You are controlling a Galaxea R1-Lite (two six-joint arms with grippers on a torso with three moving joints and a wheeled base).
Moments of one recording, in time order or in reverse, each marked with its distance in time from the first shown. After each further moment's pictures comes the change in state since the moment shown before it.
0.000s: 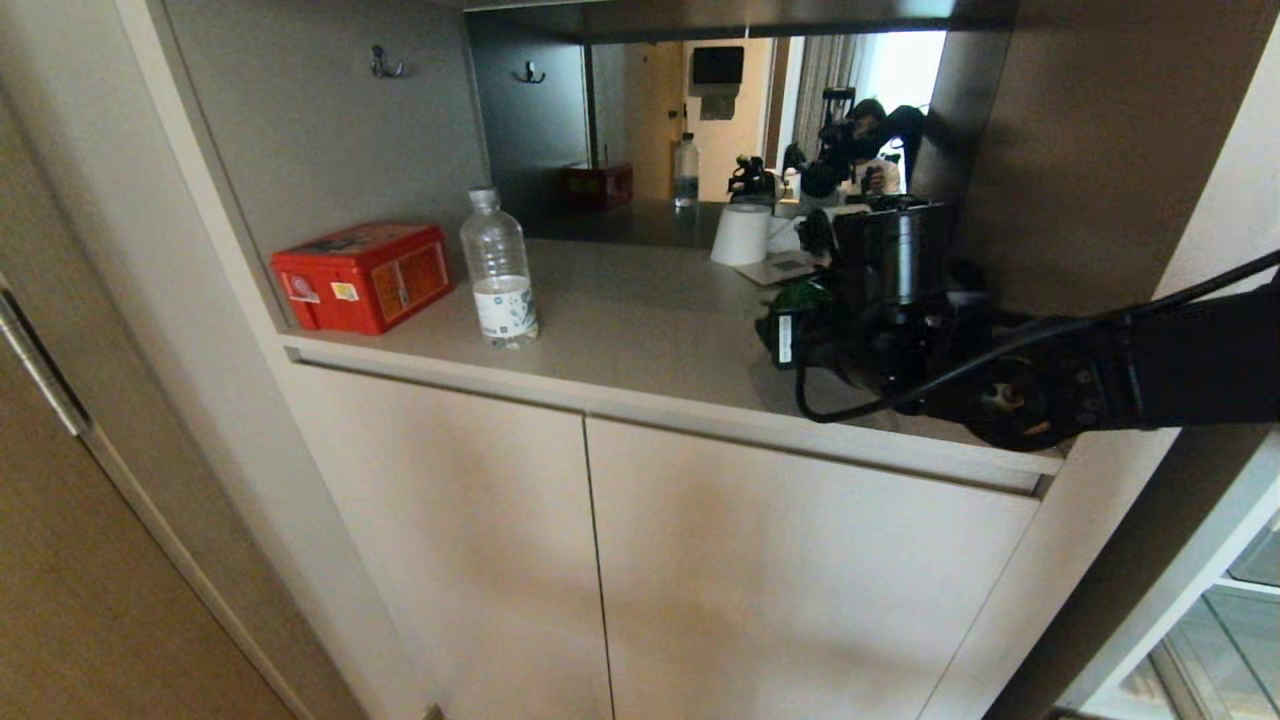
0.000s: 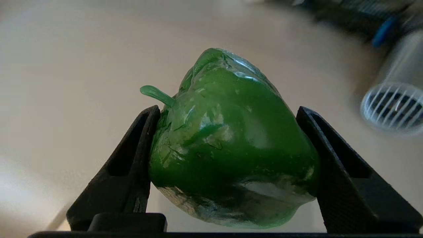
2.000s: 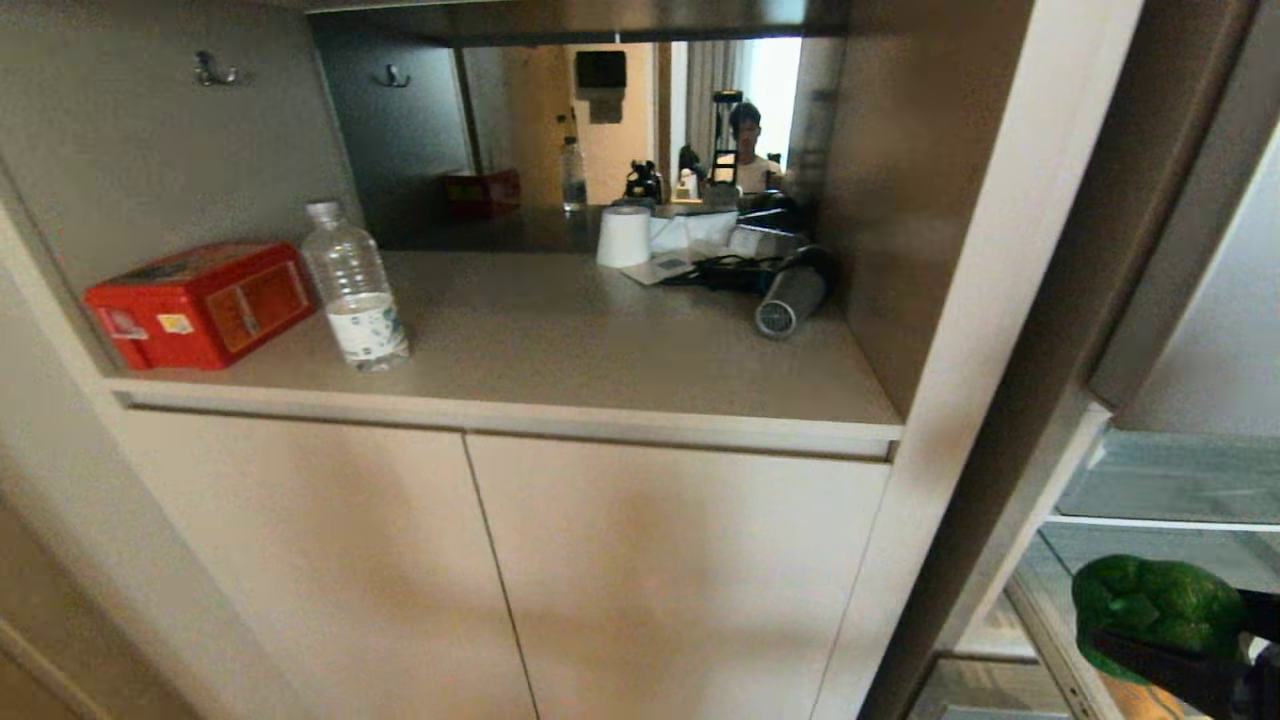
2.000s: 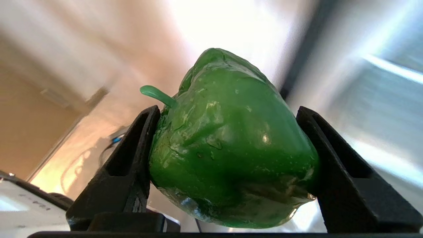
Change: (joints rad) left arm 0.000 0.000 0.000 0.000 0.000 0.000; right arm -0.481 -1.070 0.994 0.327 0.806 -0.147
